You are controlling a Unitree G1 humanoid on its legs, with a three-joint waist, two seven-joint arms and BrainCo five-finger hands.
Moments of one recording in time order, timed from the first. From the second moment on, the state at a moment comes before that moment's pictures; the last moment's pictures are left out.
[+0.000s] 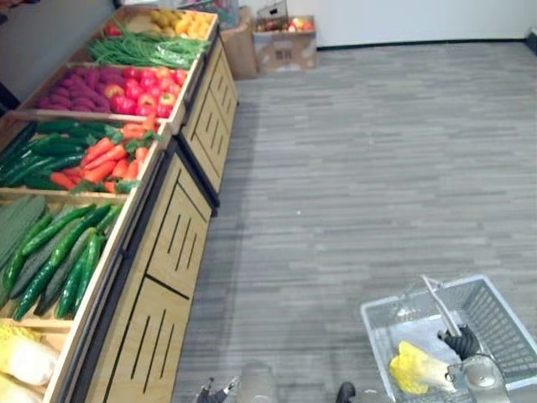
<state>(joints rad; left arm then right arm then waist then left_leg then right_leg) 0.20 0.10 0.13 1.00 0.45 -0.11 0.23 0.05 -0.36 -0.18 0.77 -0.28 -0.11 -0.12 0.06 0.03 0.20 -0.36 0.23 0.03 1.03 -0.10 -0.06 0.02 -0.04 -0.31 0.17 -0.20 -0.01</state>
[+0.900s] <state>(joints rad) 0.23 0.16 0.07 0.99 0.48 -0.10 0.21 0.03 -0.27 -0.09 0.76 -0.31 -0.14 -0.12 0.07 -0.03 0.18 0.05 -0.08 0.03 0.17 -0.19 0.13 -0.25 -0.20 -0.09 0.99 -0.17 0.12</state>
